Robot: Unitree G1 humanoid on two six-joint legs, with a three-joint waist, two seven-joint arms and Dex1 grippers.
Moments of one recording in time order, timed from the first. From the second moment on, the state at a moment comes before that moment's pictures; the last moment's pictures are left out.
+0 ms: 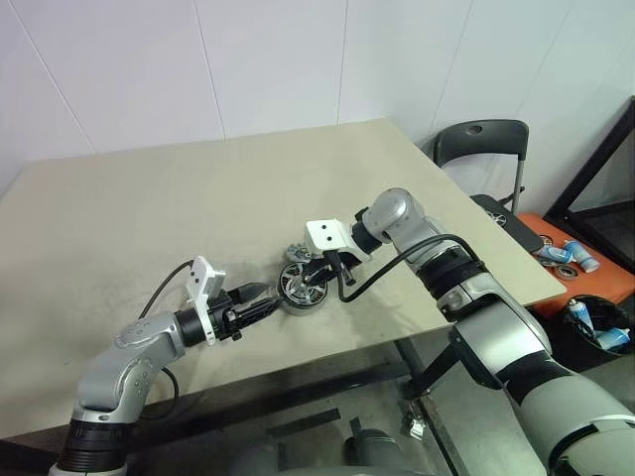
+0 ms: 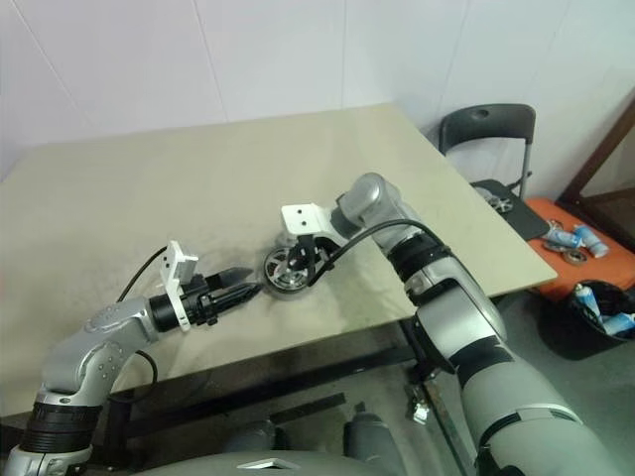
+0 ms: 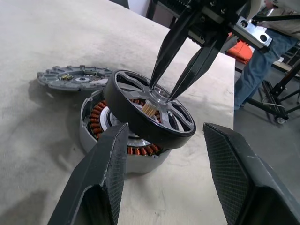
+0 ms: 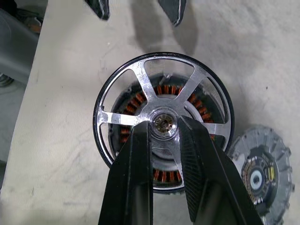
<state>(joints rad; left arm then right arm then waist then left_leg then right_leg) -0.05 0.50 0.08 -0.25 -0.60 0.60 -0.84 -1.07 -0.28 0.46 0.76 -0.14 -0.01 1.46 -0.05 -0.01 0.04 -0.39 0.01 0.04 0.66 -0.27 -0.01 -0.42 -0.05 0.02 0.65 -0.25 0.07</state>
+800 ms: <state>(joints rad) 0.00 0.52 0.08 -0.32 -0.62 0.61 -0.83 -1.11 -0.23 0.47 0.88 -0.19 -0.12 1.46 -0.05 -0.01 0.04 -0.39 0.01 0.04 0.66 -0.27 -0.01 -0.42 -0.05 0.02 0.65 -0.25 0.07</state>
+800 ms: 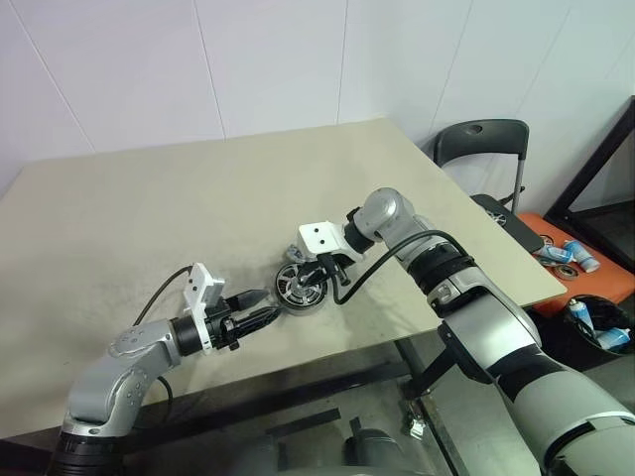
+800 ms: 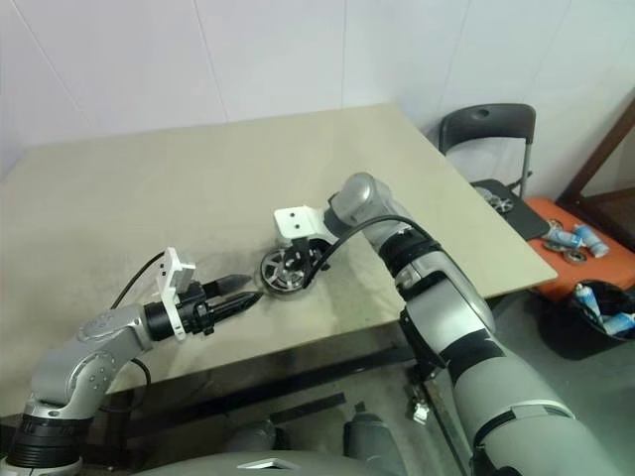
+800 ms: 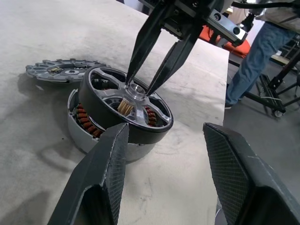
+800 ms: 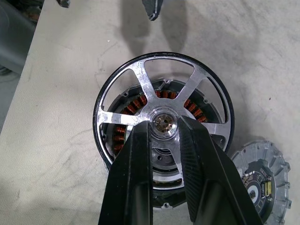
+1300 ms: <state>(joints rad) 0.00 0.51 0.06 -0.34 -0.62 0.62 -0.80 -1.12 -0.23 0.47 0.95 -0.22 -0.22 1.43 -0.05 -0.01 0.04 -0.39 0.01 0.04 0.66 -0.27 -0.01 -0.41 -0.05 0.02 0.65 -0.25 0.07</state>
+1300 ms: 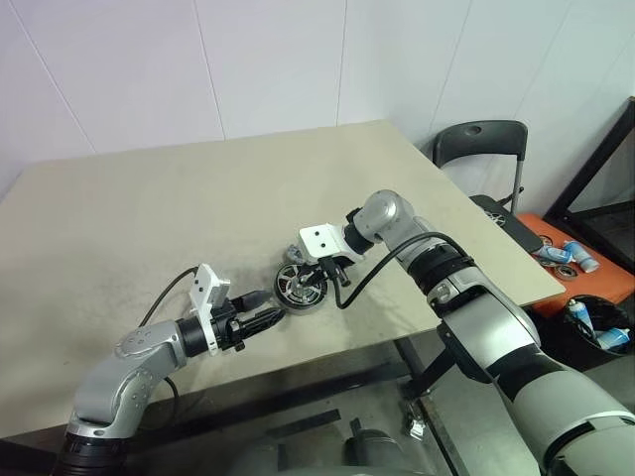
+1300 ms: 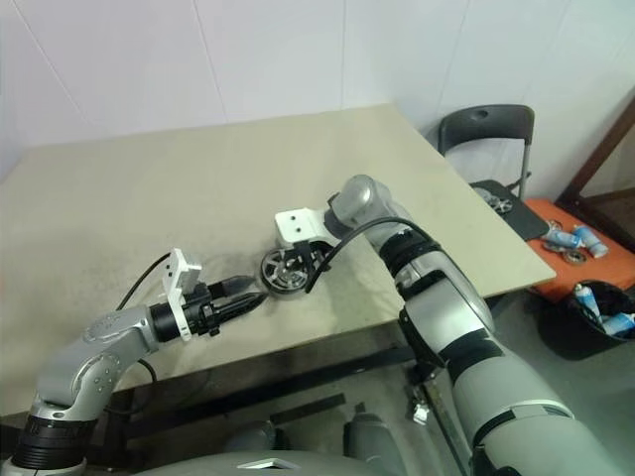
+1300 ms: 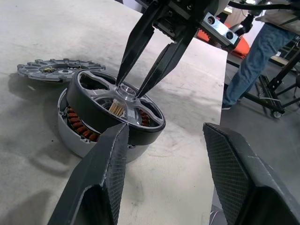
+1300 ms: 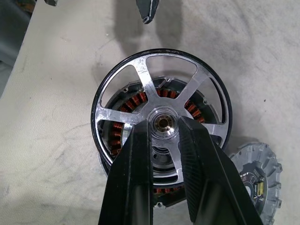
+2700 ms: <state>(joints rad) 0.01 0.49 0.05 -0.32 -0.62 0.61 -0.80 -1.13 -0.25 0.47 0.91 -0.26 -0.27 1.46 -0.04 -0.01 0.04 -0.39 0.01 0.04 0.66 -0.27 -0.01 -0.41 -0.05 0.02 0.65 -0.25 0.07</state>
